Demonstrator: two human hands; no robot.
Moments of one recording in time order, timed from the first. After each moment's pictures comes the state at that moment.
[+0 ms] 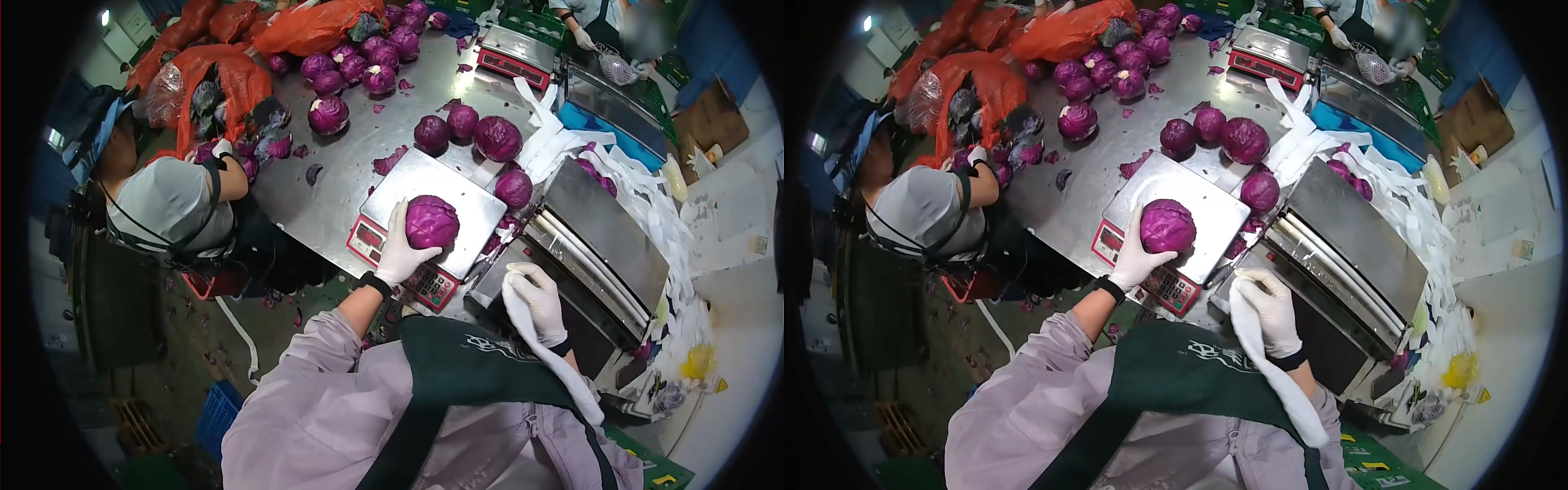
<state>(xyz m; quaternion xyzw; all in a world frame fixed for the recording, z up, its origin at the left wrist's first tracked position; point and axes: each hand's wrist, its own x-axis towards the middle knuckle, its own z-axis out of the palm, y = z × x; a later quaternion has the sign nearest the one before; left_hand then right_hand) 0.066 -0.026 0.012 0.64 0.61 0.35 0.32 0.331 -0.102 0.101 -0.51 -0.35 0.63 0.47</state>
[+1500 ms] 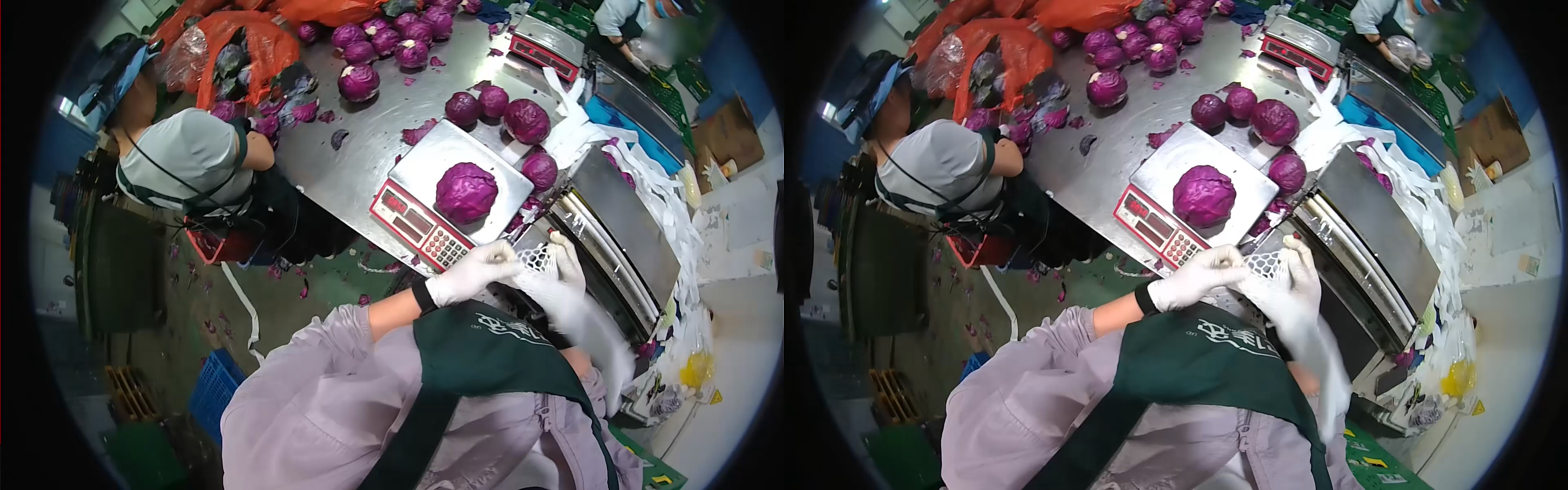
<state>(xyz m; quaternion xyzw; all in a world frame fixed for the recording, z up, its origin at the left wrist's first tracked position) 0.127 -0.103 0.076 0.38 0.26 0.37 0.81 0.321 -0.120 0.093 -0.44 -0.27 0.66 0.54</state>
